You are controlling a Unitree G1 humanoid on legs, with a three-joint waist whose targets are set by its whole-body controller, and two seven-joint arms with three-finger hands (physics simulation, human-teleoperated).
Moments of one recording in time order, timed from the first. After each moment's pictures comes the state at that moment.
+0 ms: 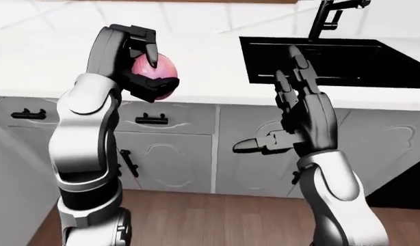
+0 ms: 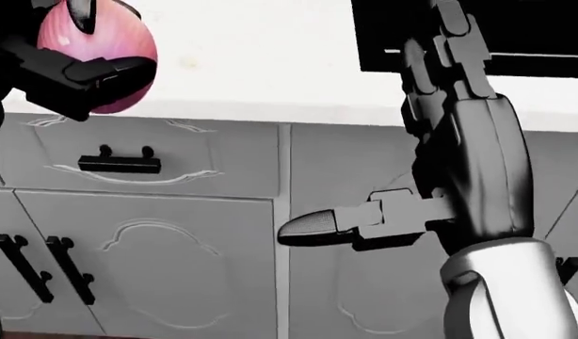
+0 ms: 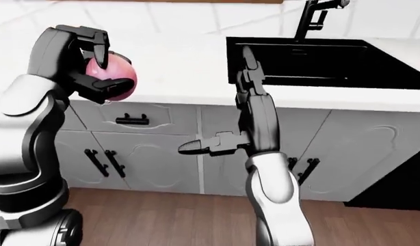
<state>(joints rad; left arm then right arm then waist) -0.84 0.32 0.12 -0.33 0.11 0.93 -0.23 -0.35 0.00 0.04 -0.82 -0.01 0.83 -0.04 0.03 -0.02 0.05</state>
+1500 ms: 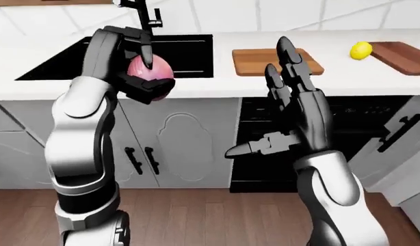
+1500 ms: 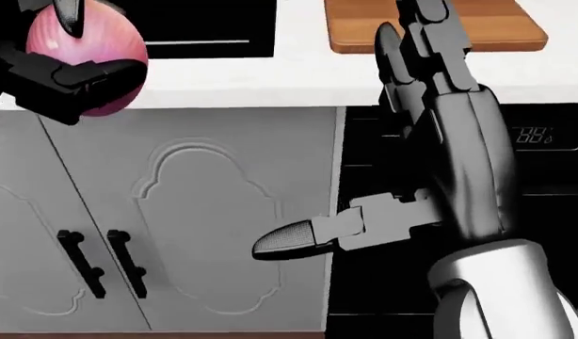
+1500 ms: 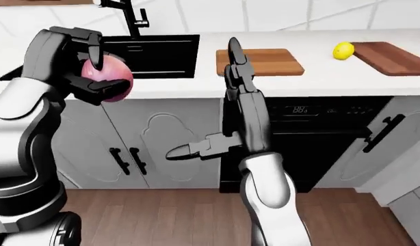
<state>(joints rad) -0.82 0.32 0.14 -0.35 0.11 0.92 -0.23 -0.37 0.02 0.09 -0.87 -0.04 0.85 0.00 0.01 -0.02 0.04</state>
